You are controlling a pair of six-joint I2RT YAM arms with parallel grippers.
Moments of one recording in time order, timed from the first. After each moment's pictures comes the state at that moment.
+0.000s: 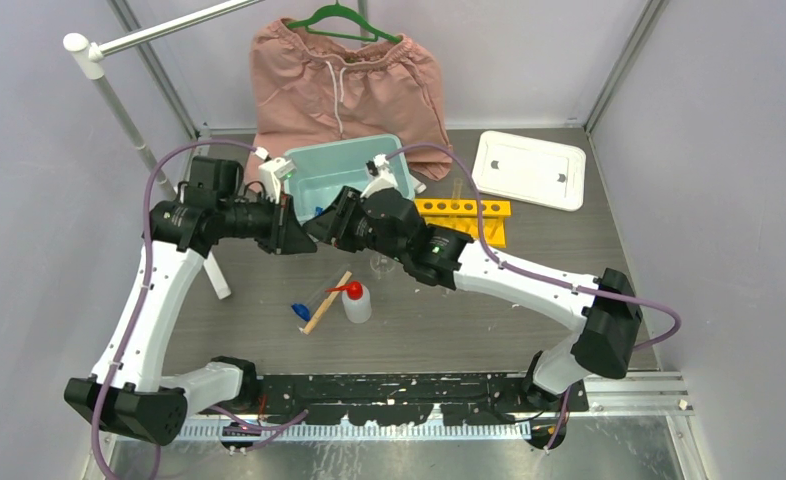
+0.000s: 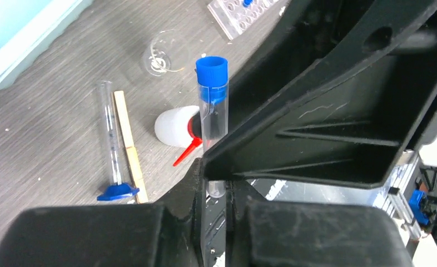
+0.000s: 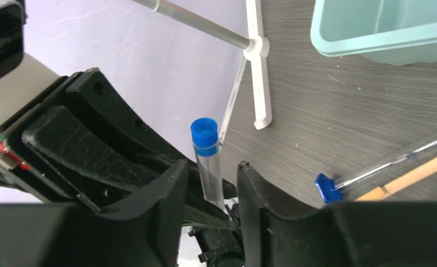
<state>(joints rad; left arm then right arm) -0.21 1.14 1.35 -1.05 0.74 0.02 1.05 1.52 1.30 -0.01 0.12 1.07</state>
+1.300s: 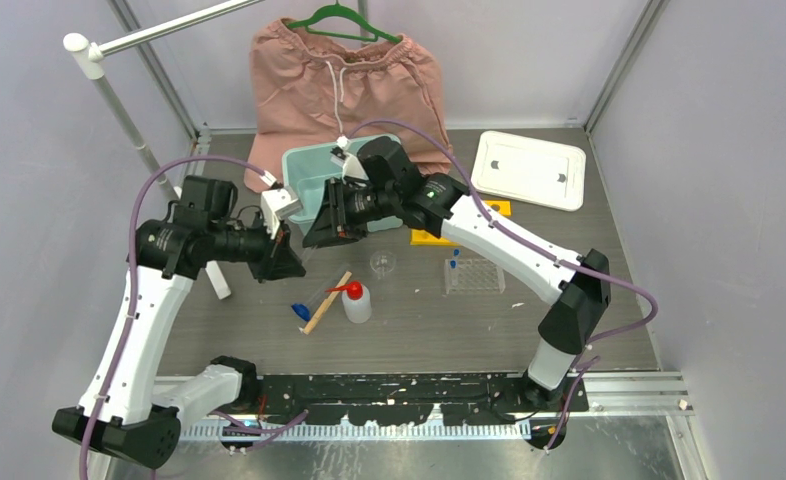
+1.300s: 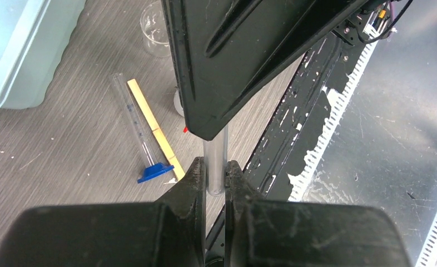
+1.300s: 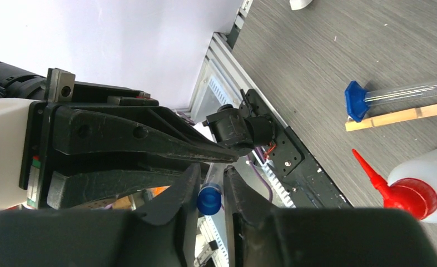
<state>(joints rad) -0.24 1.03 1.34 -1.23 0.73 0.42 0.89 1.71 1.71 -0.51 -0.56 0.89</state>
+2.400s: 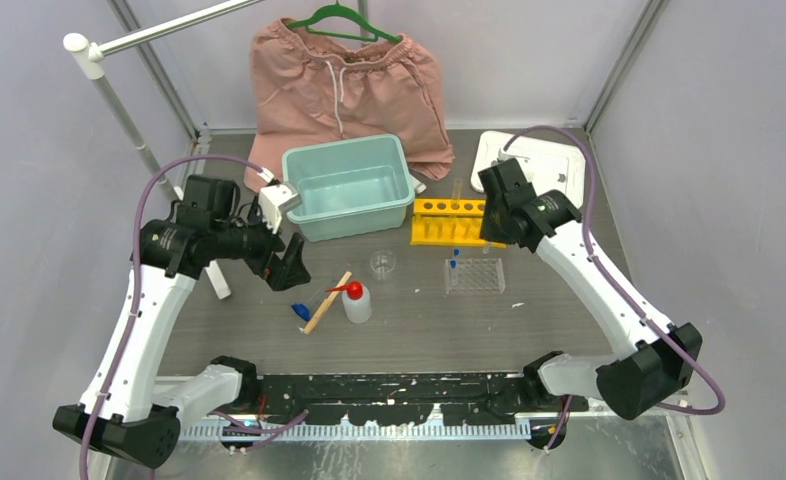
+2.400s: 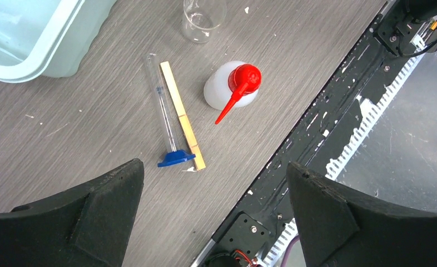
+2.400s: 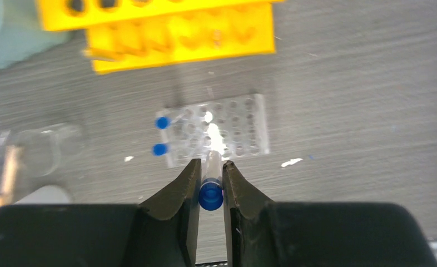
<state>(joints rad) -0.25 1.03 1.32 -1.18 0.58 0.35 0.48 1.26 1.32 -1.00 0.31 0.53</state>
